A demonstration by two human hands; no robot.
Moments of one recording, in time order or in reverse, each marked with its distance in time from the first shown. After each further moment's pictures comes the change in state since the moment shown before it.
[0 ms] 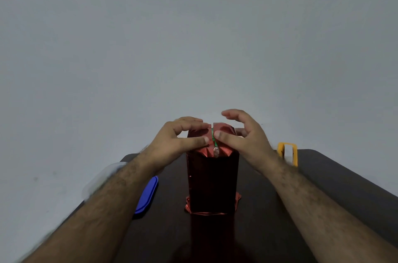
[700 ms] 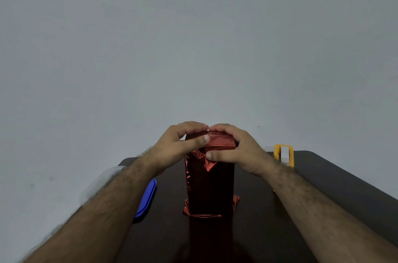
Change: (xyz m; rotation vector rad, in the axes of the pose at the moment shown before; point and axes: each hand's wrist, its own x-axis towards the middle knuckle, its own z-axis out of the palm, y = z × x) left_hand 0.011 -0.011 0.003 -0.006 -0.070 0.010; right_hand -0.003 -0.002 -0.003 0.030 -0.235 0.015
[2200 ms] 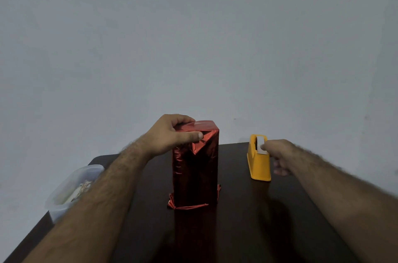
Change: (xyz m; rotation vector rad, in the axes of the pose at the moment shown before) left_hand 0.027 -0.010 0.003 0.097 -0.089 -0.079; right_hand -0.040 0.035 -0.093 -0.301 0.676 1.151
